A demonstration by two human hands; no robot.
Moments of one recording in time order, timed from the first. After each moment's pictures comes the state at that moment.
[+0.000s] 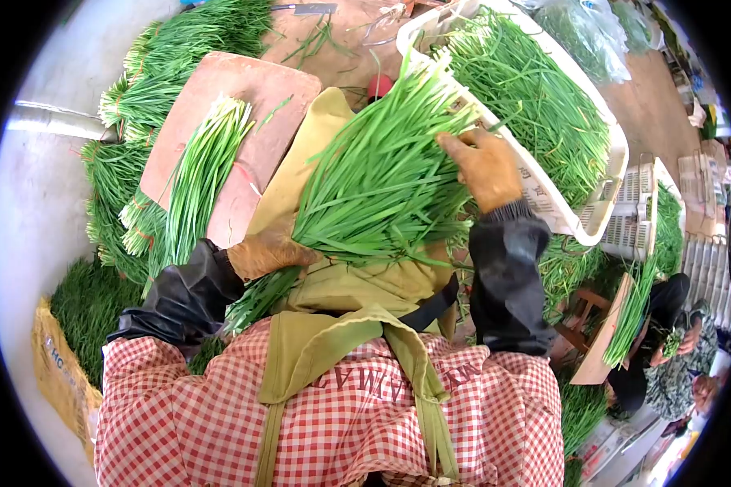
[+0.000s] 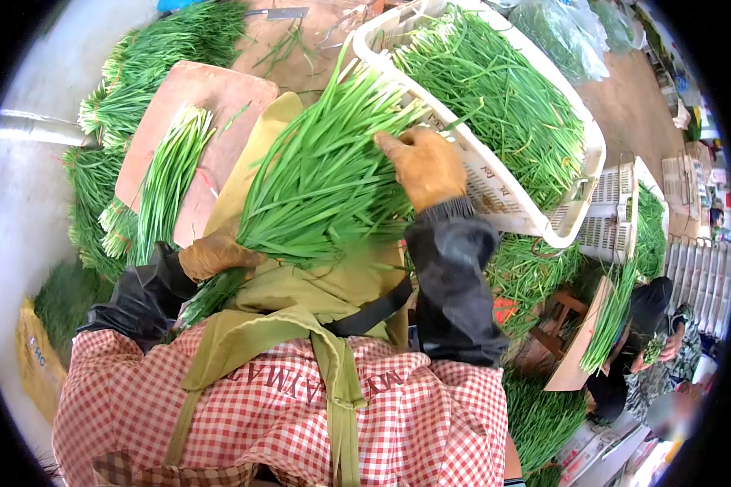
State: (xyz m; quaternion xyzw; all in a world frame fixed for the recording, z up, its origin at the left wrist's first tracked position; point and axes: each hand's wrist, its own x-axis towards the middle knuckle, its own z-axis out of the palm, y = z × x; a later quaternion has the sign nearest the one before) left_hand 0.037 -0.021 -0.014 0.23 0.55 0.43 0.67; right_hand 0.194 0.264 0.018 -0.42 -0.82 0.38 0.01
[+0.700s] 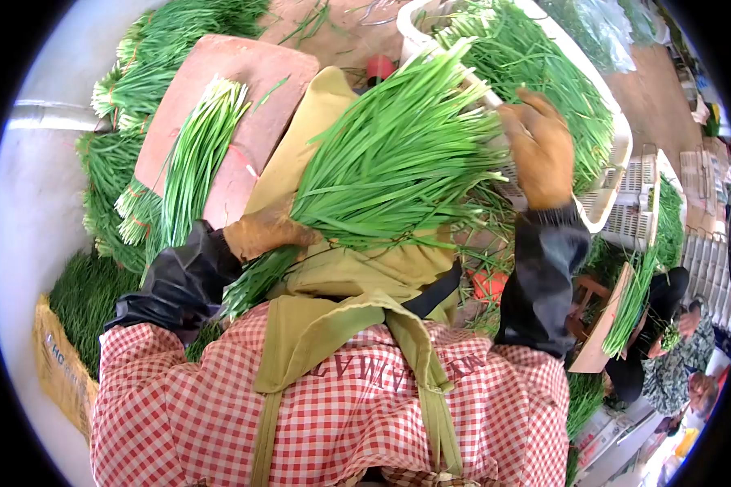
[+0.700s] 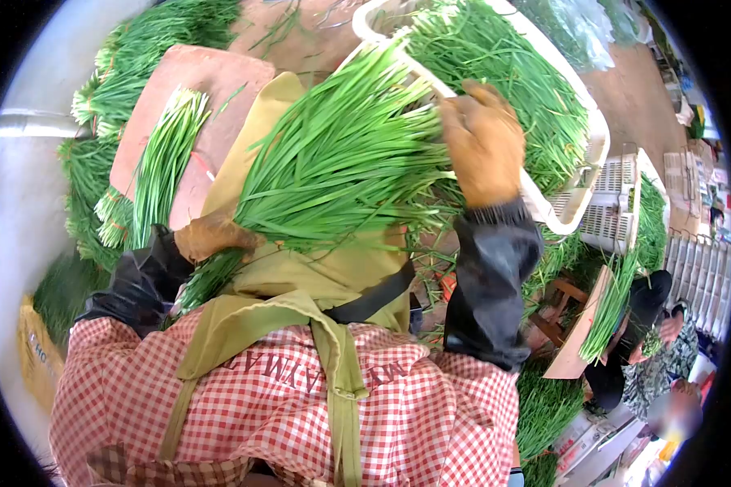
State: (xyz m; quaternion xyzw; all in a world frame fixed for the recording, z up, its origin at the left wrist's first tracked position) left_hand 0.034 -0.013 0.002 0.23 0.54 0.39 0.71; right_hand 0.233 0.301 0.023 -0.28 -0.93 0.08 0.23
